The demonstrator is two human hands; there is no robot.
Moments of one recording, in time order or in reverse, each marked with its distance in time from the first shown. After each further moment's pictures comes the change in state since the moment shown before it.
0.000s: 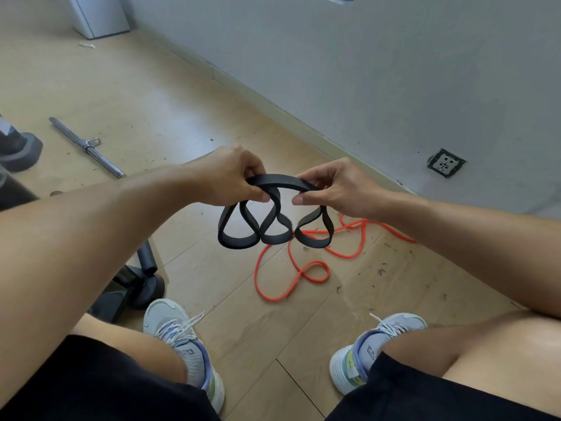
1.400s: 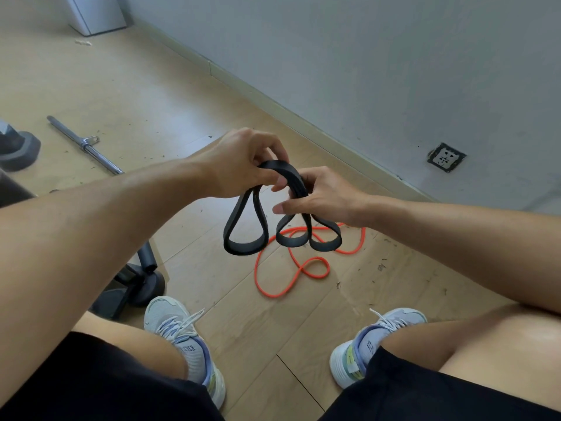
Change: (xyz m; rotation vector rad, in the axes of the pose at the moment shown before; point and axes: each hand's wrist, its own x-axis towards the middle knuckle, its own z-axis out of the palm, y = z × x) left_hand -0.003 0.021 -0.001 -0.117 0.077 0.135; right_hand -0.005 -0.015 0.029 -0.043 -0.026 0.082
